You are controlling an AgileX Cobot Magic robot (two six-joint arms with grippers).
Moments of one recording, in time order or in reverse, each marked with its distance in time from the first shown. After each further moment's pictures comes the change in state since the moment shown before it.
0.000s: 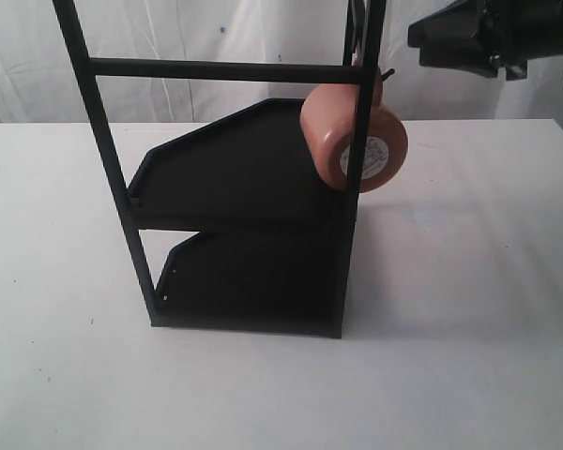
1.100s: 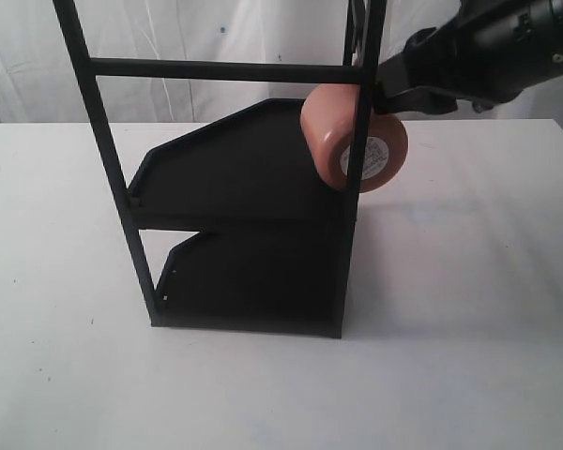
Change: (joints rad) left arm 0.000 0.000 0.000 0.000 0.000 0.000; right arm 0.458 -0.540 0.302 -0.827 -0.448 0.415
